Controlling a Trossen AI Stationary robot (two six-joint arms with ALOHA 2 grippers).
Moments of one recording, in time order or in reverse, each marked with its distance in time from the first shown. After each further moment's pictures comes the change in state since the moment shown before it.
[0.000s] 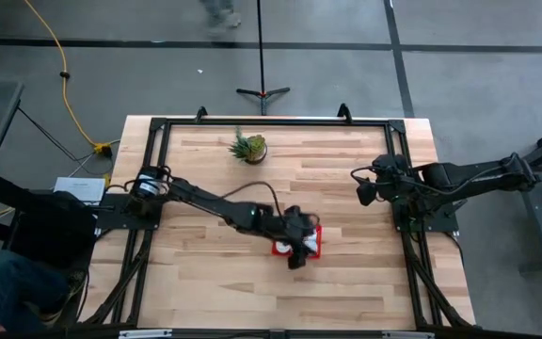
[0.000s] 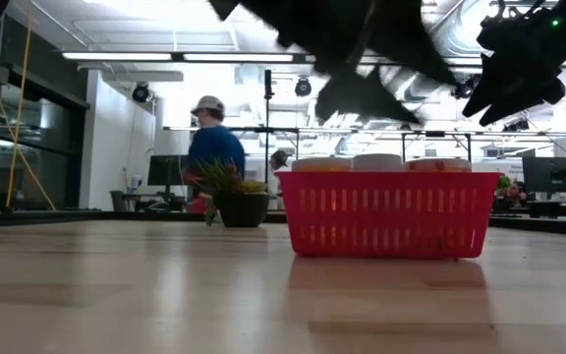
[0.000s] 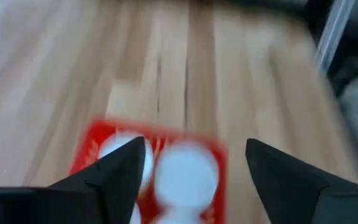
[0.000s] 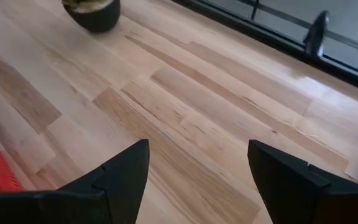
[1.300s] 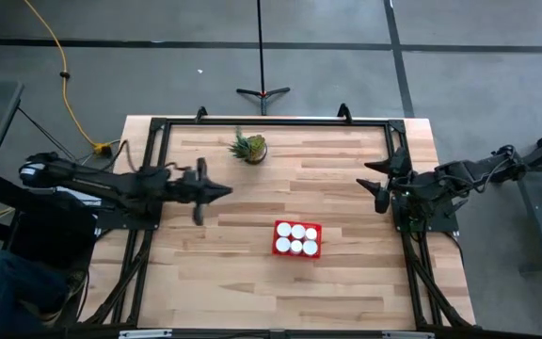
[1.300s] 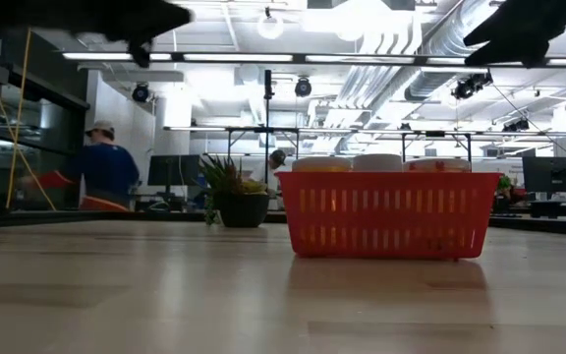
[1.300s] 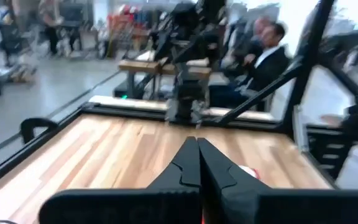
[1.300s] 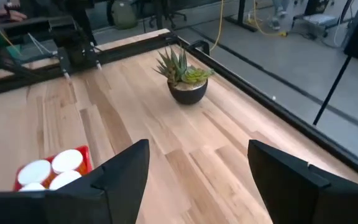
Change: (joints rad) left arm 0.116 -1.241 -1.095 0.497 -0.071 0.221; right arm 0.225 -0.213 0.000 0.253 0.101 -0.403
